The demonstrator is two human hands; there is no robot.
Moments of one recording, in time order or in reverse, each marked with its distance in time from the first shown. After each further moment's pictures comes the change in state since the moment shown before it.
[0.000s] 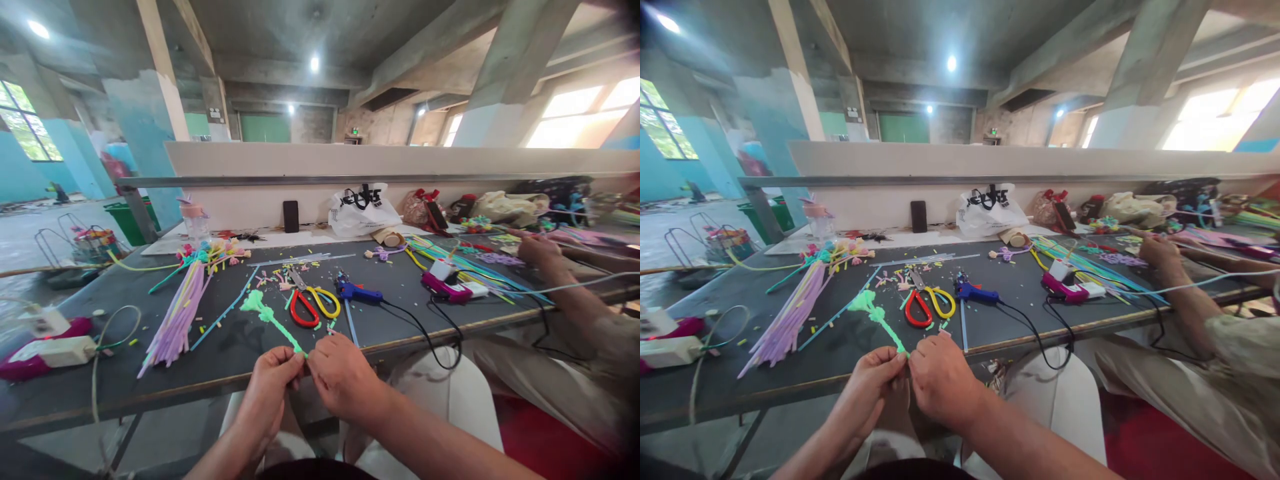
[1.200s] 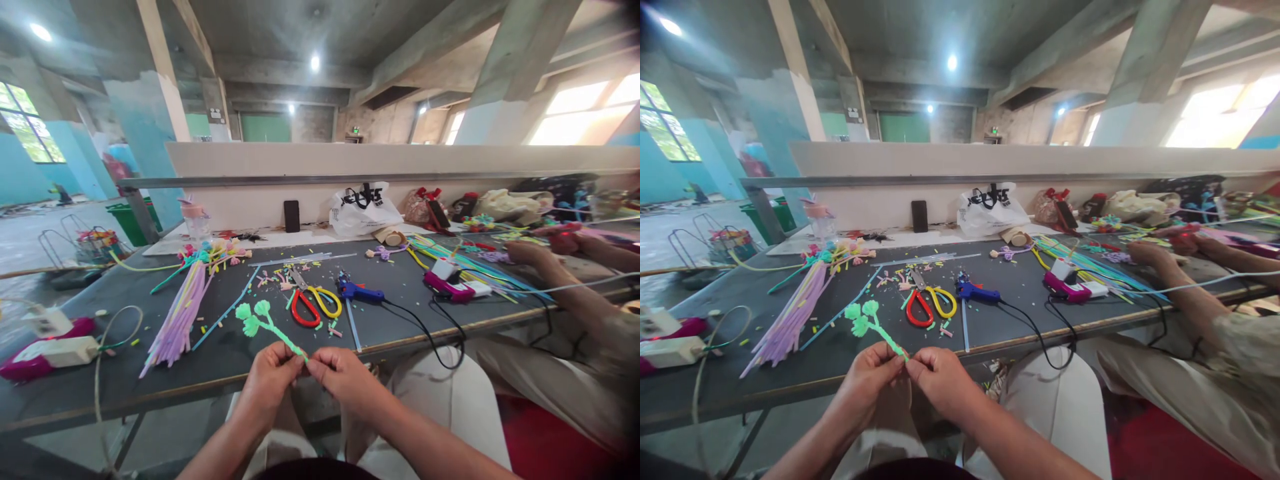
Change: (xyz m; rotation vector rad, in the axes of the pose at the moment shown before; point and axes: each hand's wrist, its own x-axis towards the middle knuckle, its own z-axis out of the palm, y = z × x) left_hand 0.005 0.007 -0.008 0.160 -0.058 0.097; right_hand -0.002 -0.005 0.005 0.924 -0.180 0.568
